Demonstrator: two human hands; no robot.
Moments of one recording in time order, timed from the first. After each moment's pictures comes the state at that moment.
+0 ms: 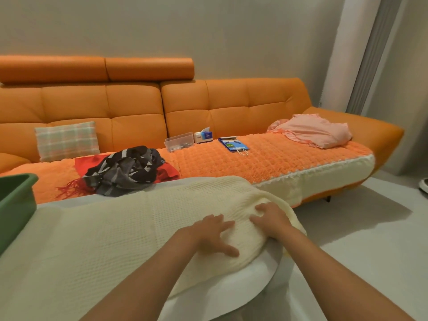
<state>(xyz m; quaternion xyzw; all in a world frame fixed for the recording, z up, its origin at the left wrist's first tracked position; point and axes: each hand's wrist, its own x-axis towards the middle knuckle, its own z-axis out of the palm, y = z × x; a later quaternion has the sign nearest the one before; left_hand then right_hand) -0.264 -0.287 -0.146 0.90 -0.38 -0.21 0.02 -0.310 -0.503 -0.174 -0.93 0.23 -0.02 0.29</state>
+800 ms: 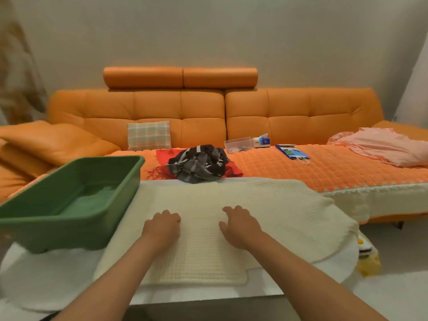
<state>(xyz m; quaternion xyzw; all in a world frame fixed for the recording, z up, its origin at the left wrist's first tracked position) -0.283 0.002 -0.148 1.00 -0.06 -0.01 0.04 -0.307 -0.223 -0.147 -0.99 -0.02 0.02 0.16</state>
